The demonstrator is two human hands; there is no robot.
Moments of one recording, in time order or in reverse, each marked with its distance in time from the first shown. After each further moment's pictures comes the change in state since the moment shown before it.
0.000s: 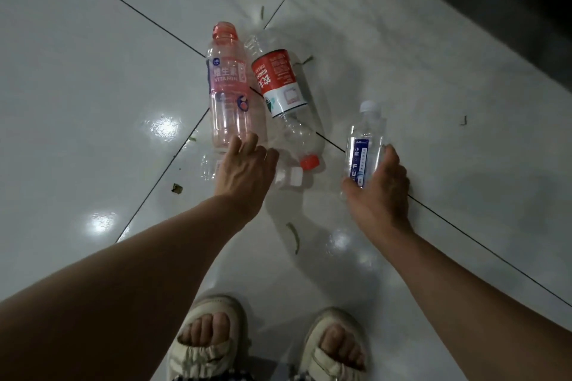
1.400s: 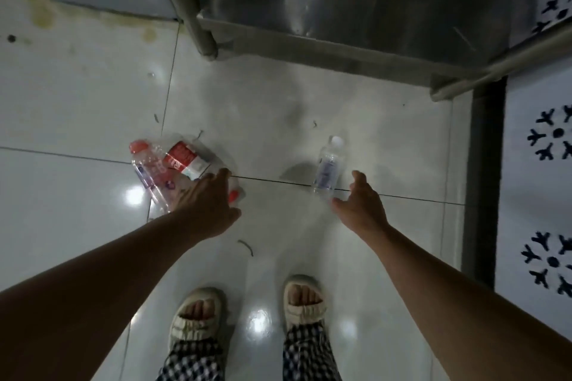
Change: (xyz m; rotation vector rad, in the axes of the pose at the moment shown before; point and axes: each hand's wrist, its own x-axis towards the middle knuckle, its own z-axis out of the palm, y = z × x) left_hand -0.014 0.029 -0.251 -0.466 -0.362 0.082; right_hand -0.060 0.060 -0.189 0.174 -0.114 0.421
